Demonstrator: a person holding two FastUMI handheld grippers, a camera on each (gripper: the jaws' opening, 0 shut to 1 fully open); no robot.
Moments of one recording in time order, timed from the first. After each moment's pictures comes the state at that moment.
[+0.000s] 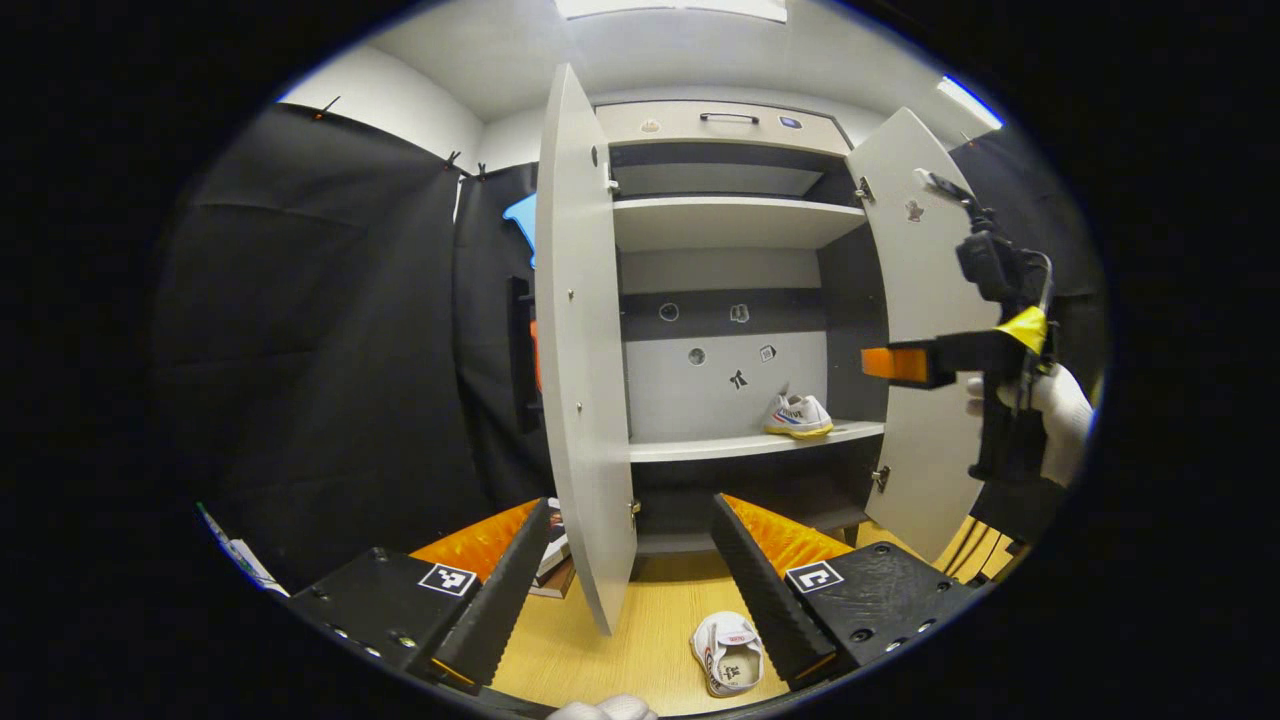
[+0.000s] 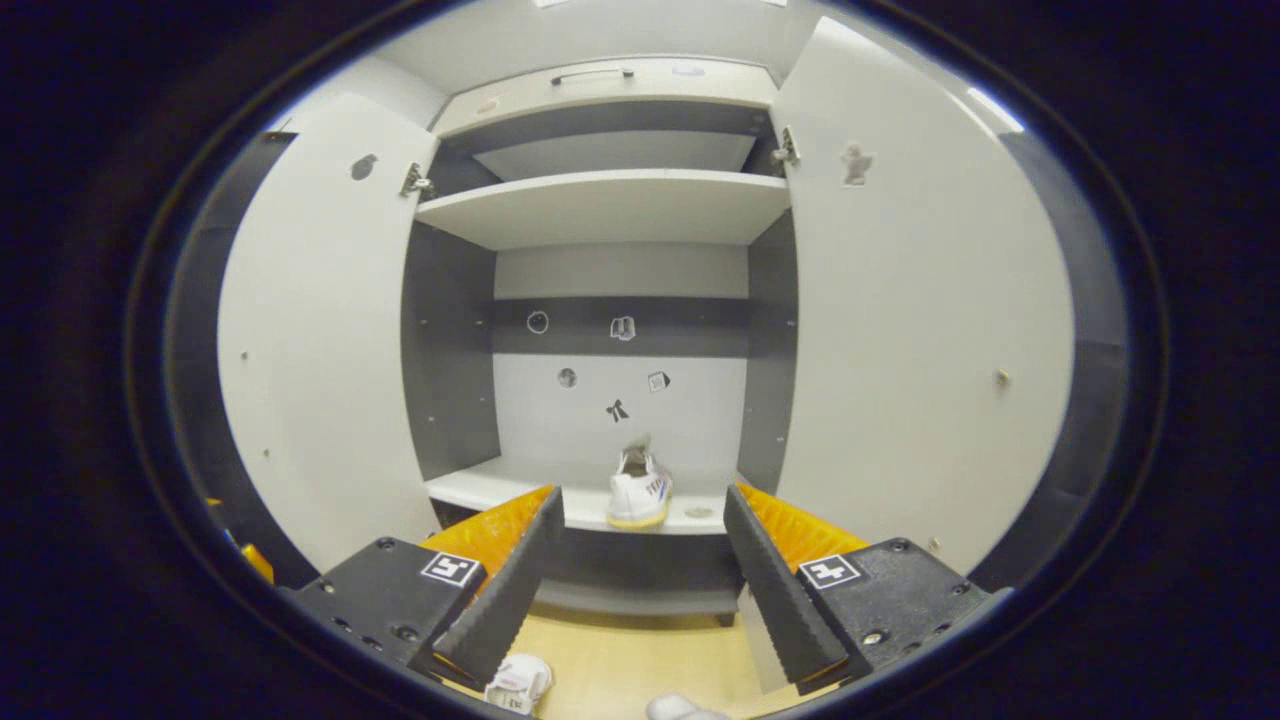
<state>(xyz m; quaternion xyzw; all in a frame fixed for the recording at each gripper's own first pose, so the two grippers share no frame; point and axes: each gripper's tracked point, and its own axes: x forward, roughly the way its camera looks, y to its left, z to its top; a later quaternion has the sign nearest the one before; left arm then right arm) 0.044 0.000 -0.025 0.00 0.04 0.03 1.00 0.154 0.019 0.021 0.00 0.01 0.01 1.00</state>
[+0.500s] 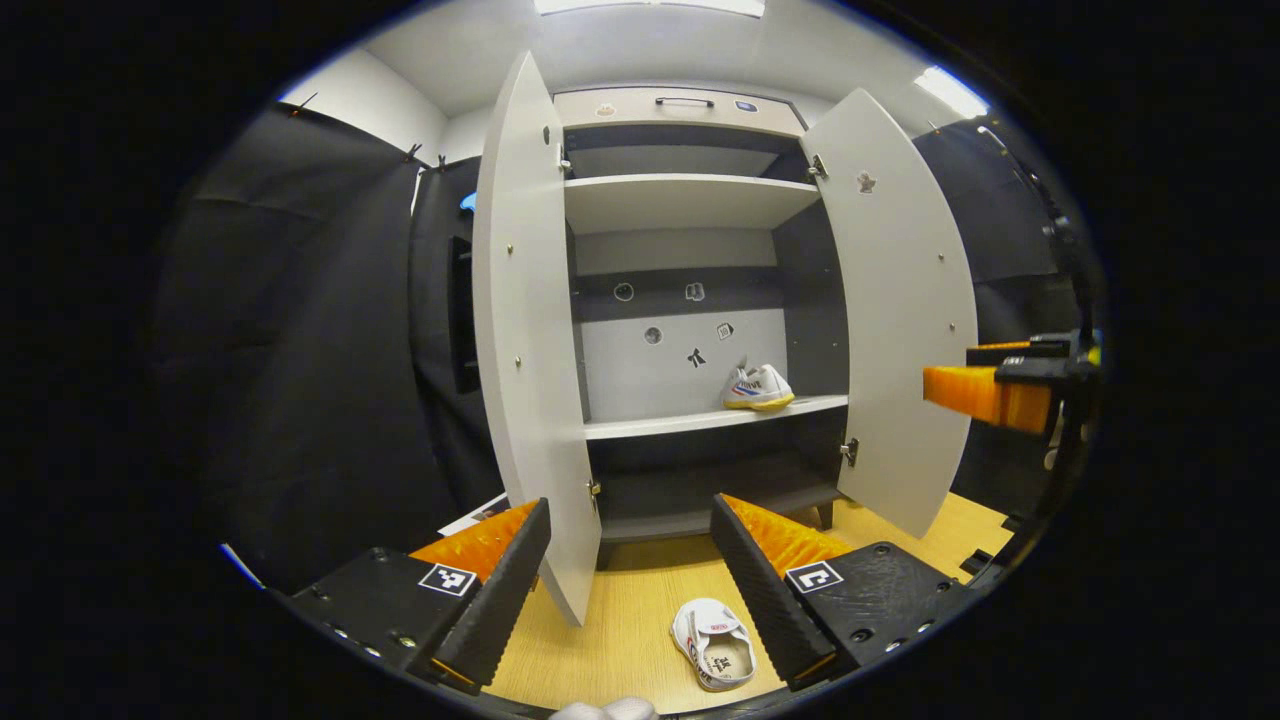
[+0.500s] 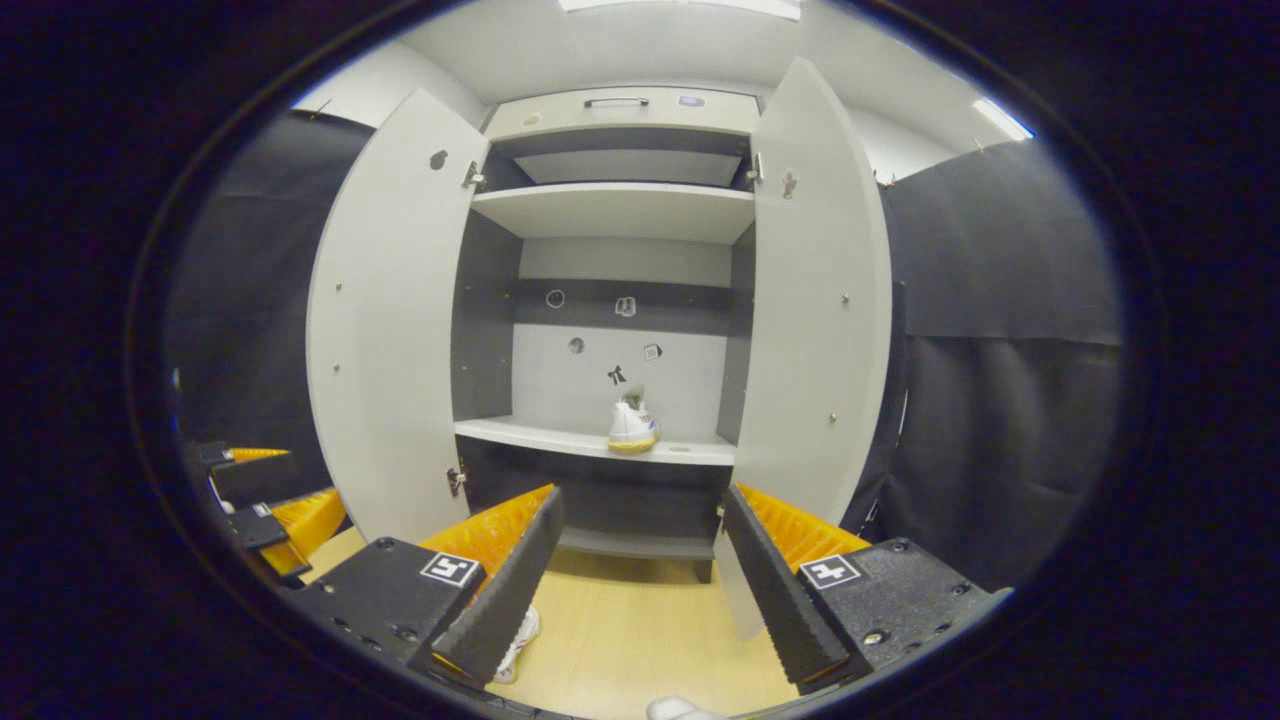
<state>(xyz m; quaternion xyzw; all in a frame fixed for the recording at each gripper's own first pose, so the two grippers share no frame) 0.048 -0.031 -0.080 0.02 0.05 -0.02 1.00 0.060 0.015 -0.028 -0.02 0.02 0.00 1.00</state>
